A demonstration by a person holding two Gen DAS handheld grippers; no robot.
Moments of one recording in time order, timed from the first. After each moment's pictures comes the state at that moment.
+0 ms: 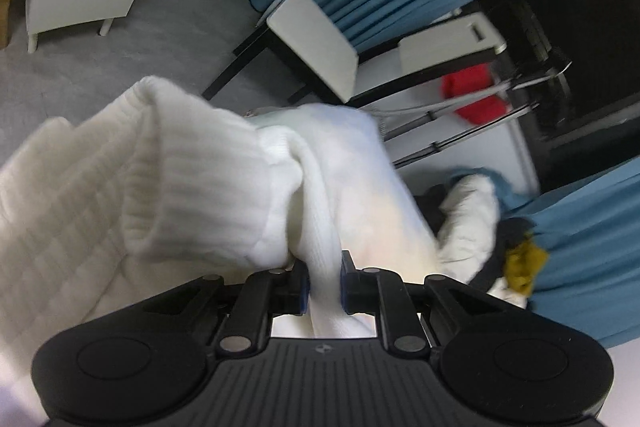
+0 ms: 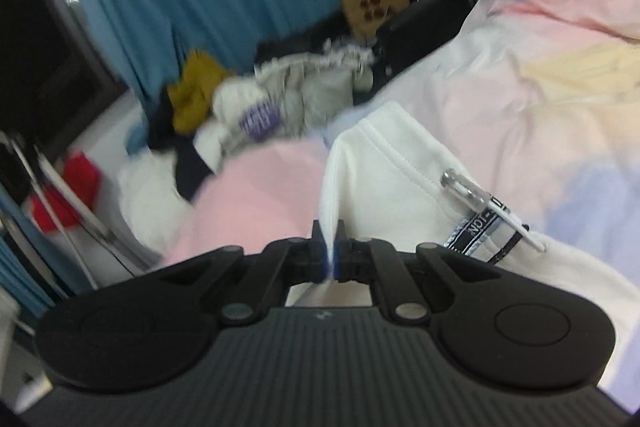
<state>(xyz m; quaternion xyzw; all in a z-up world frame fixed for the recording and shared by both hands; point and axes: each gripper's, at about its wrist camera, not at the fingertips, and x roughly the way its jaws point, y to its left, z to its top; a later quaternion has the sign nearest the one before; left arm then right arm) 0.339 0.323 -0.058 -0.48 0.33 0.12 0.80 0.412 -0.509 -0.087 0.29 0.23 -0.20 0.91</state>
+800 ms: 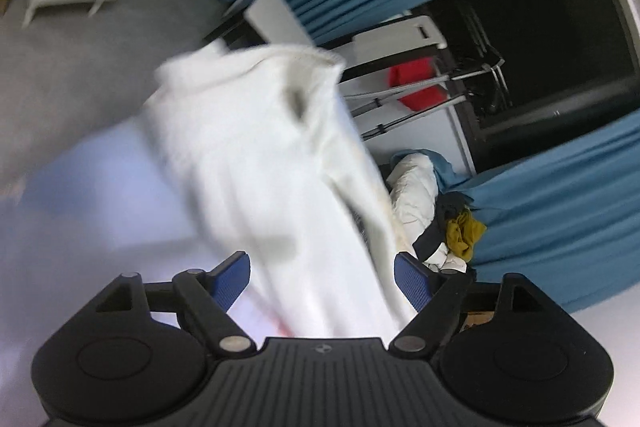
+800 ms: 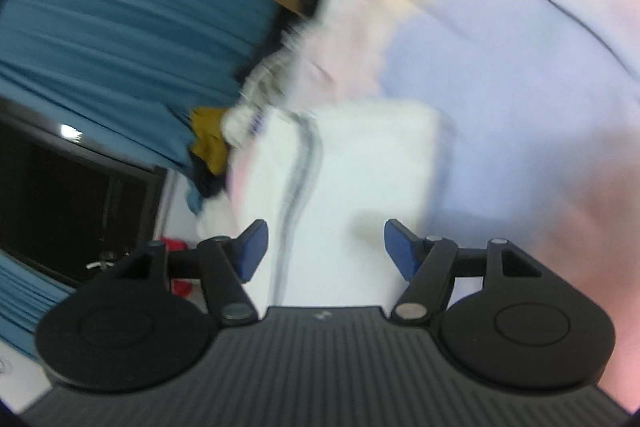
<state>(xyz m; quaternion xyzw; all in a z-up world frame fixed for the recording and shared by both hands) 0.131 0.303 -0.075 -0.54 0.28 0.04 0.79 0.175 -0.554 -0.147 0.60 0.17 -0.15 0.77</state>
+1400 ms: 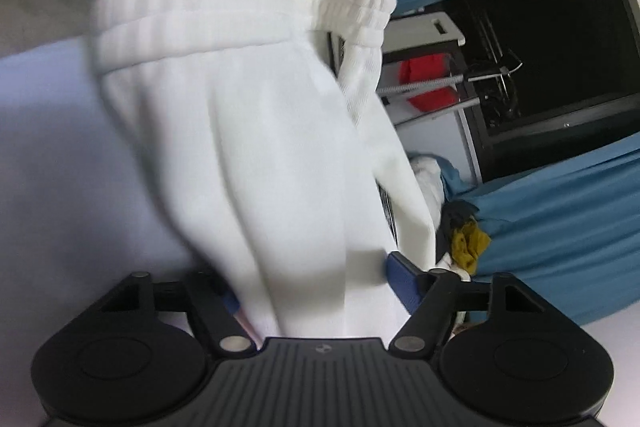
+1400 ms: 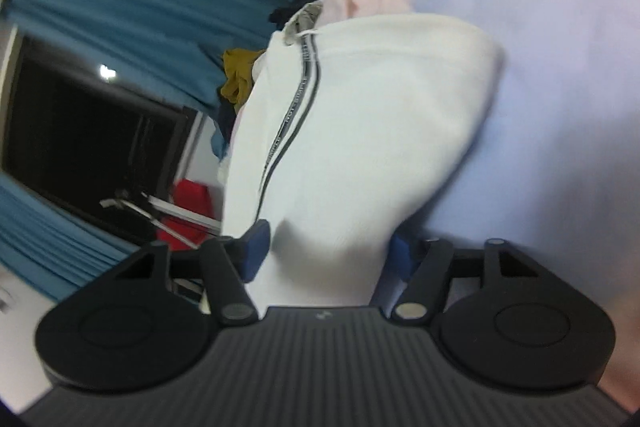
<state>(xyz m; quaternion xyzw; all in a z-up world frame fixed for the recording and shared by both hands) 0.225 0.284 -0.160 -0.54 0.26 0.04 0.80 0.258 -0.542 -0.201 0.53 0.17 -0.05 0.83</state>
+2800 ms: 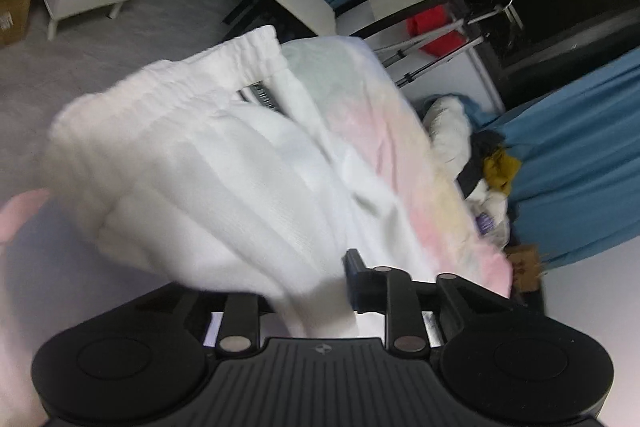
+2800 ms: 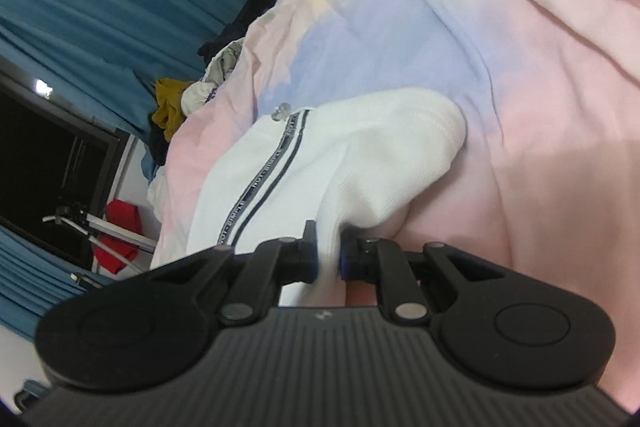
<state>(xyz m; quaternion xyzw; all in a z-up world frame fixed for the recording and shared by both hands) 0.000 0.309 -0.071 -0.43 0.37 0.03 0.83 0.098 -0.558 -0.181 0.51 0.20 -0.17 0.82</state>
